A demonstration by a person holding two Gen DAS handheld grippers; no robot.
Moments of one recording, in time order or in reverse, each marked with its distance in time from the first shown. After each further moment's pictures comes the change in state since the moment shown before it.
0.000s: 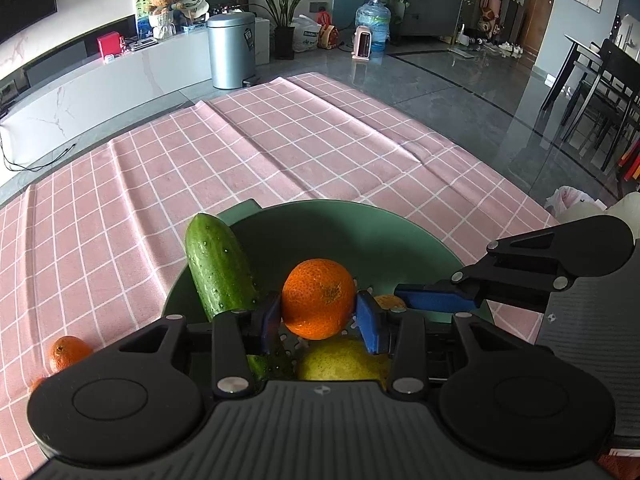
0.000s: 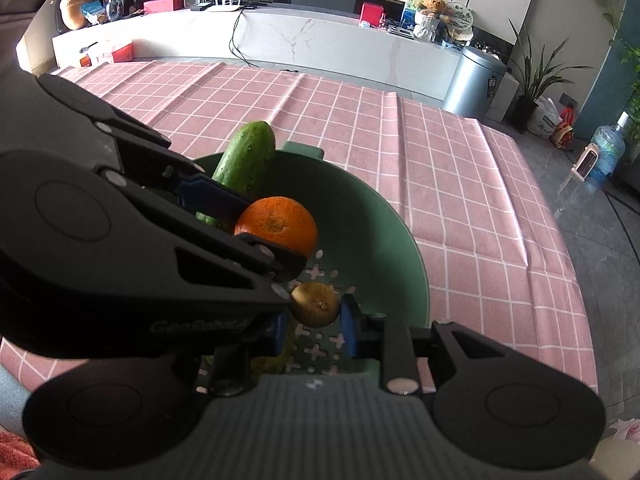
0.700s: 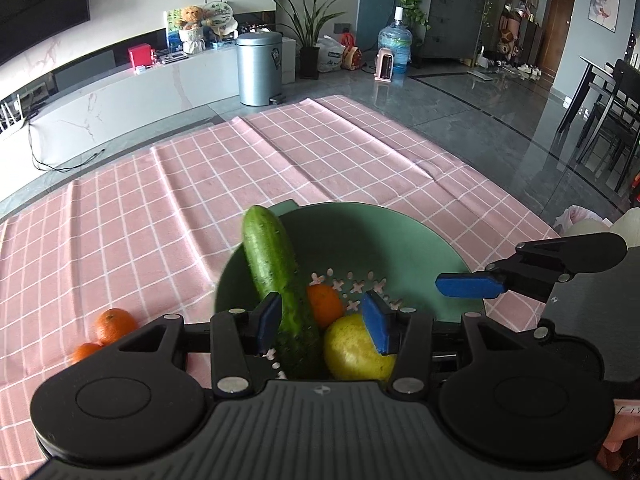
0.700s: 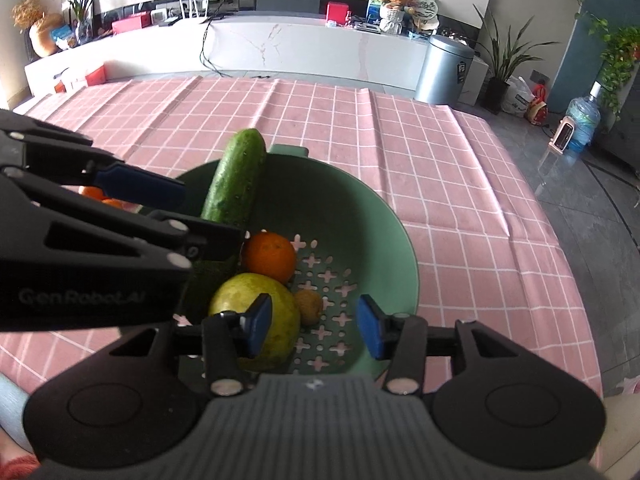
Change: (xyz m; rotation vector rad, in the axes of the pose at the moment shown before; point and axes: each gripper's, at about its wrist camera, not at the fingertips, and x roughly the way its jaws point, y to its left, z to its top) left arm -0.053 0.006 -0.020 -0.037 -0.062 0.067; right arm -0.026 0.010 -0.009 0.120 -0.013 -0.042
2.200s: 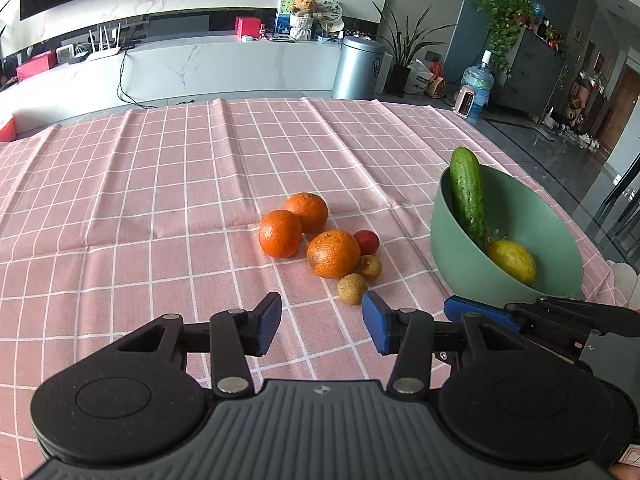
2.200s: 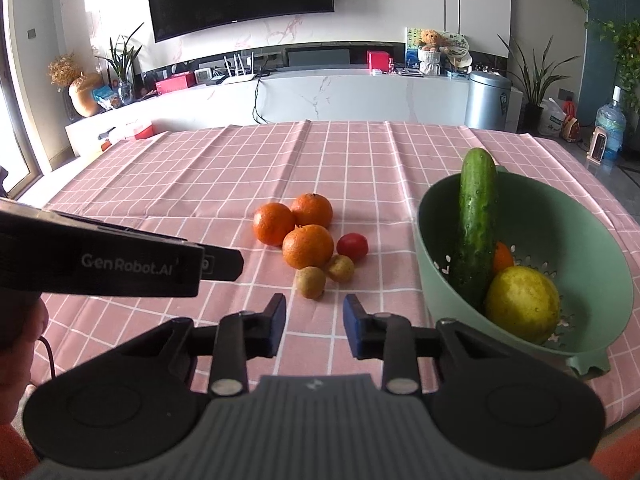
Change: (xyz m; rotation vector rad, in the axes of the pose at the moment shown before) left arm -0.071 0.137 -0.110 -0.273 -0.045 0.084; right arm -0.010 0.169 -0.029 0.081 -0.174 0.132
